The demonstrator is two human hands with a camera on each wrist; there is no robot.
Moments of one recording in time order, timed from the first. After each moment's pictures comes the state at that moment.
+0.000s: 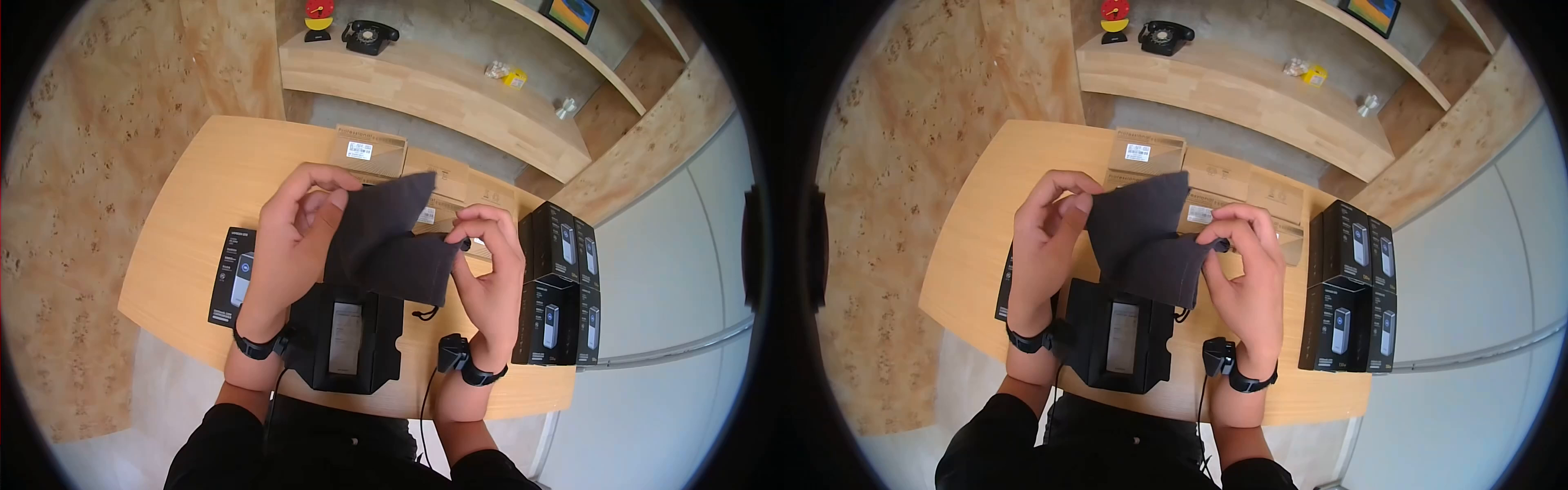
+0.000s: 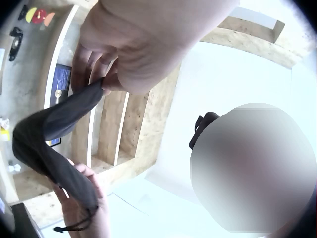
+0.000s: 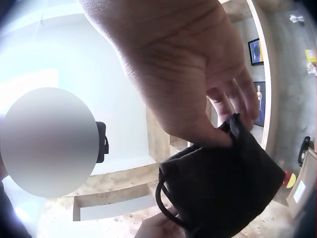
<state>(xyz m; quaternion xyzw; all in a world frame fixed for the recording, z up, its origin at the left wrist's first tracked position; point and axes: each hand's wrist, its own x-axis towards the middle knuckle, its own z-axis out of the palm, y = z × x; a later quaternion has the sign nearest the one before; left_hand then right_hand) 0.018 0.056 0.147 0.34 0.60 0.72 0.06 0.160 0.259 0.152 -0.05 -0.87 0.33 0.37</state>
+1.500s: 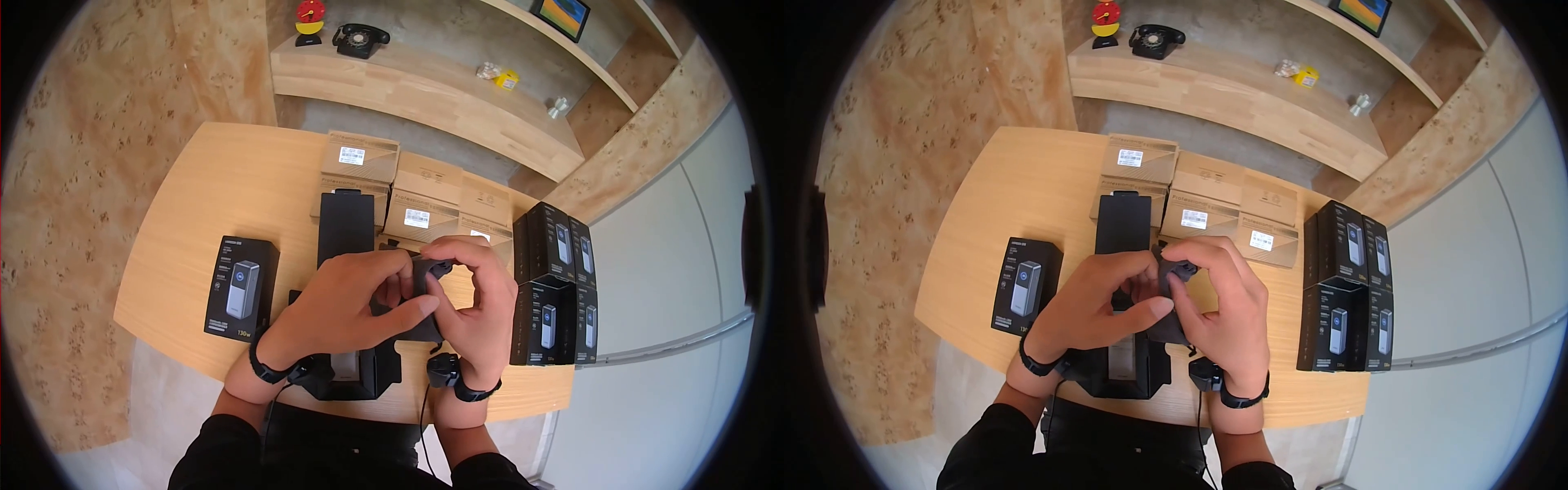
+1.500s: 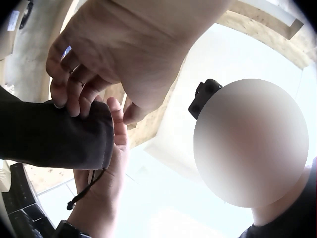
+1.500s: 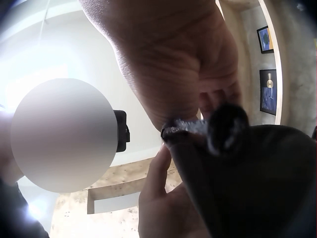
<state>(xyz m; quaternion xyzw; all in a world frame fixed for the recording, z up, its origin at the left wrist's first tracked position) 0.054 0.074 0.148 0.49 0.64 0.57 0.19 0.169 0.231 0.158 0.00 -0.84 0.39 0.37</state>
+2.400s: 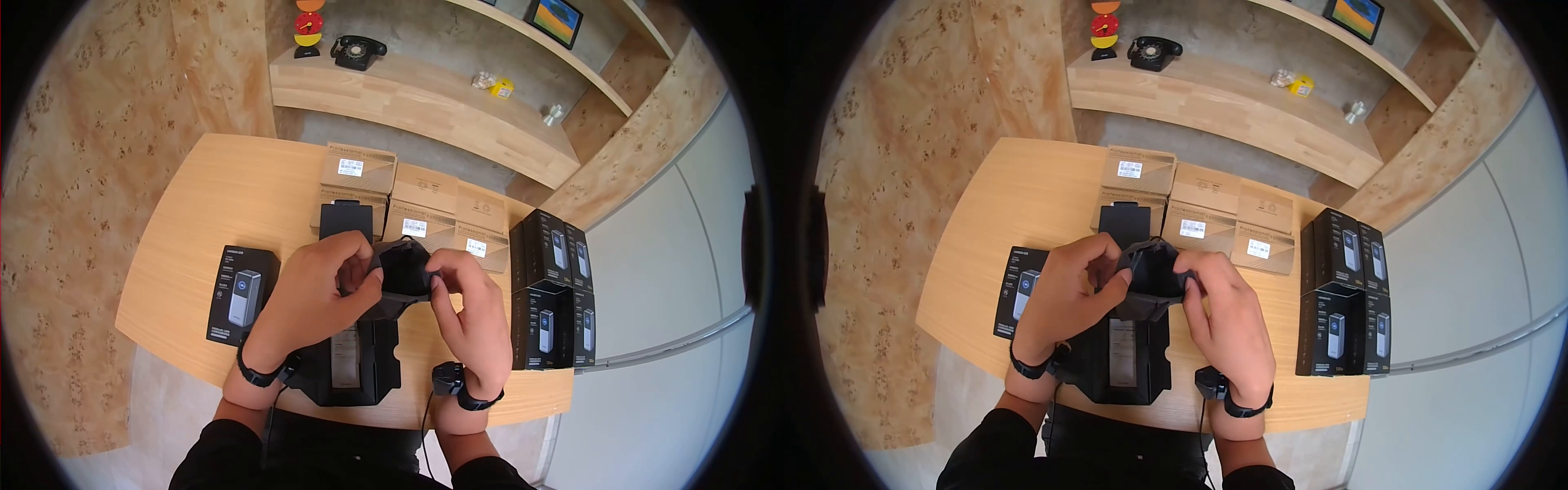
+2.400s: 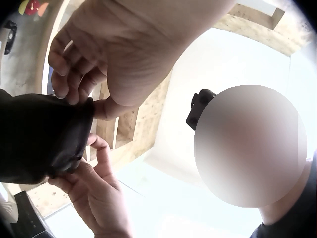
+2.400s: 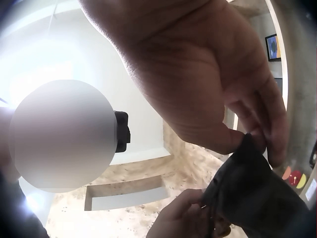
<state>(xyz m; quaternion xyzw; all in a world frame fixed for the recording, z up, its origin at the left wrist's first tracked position) 0.044 0.057 0.156 0.41 0.73 0.55 0.10 0.180 0.237 0.156 -0.04 -0.89 0.37 0.27</state>
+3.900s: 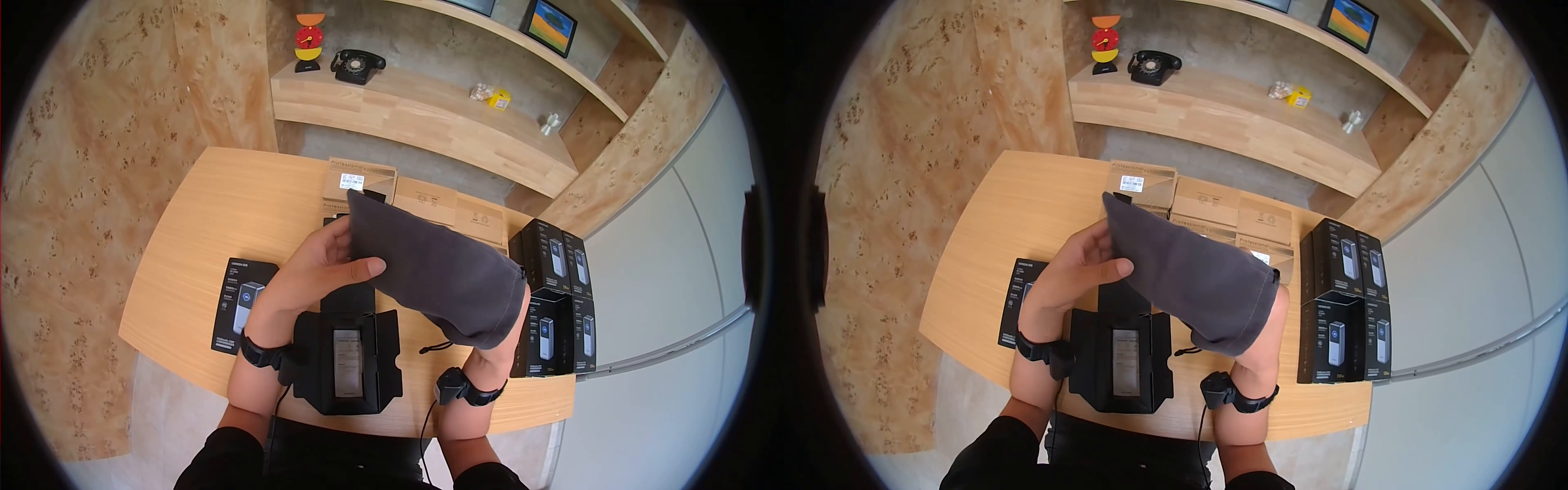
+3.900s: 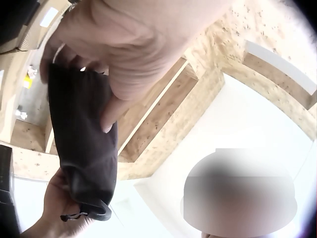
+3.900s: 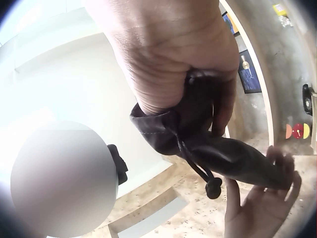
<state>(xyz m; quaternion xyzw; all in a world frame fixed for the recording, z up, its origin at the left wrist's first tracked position) -0.003 0.070 0.127 0.33 0.50 0.72 0.36 0.188 0.263 0.134 0.01 -0.78 0.46 0.42</state>
